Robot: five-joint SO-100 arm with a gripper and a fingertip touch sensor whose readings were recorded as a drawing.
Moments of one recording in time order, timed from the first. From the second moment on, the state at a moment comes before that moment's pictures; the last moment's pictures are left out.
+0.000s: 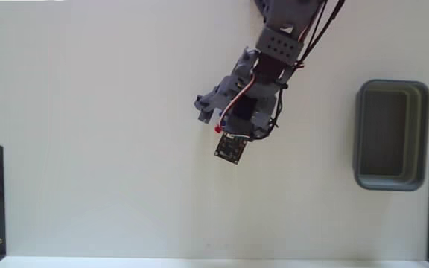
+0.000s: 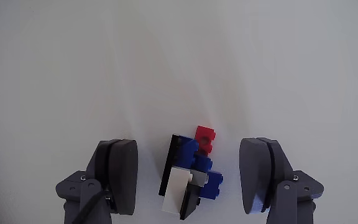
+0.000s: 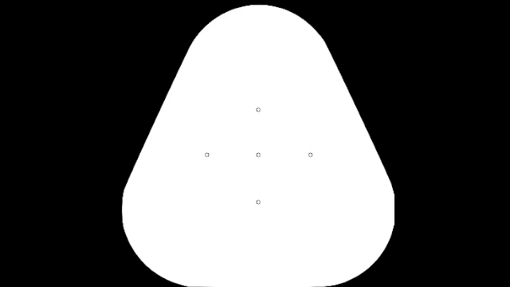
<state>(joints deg) 21.6 120.6 138.3 39.1 -0.3</state>
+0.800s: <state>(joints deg) 21.6 120.6 138.3 39.1 -0.3</state>
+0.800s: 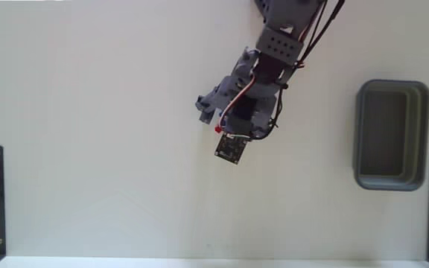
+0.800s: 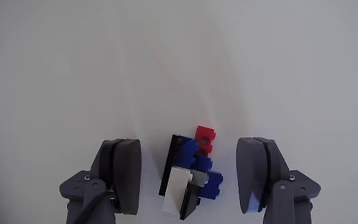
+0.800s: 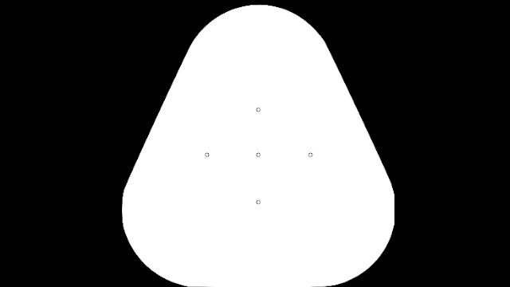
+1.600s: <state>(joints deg) 21.6 120.6 138.3 39.1 -0.3</state>
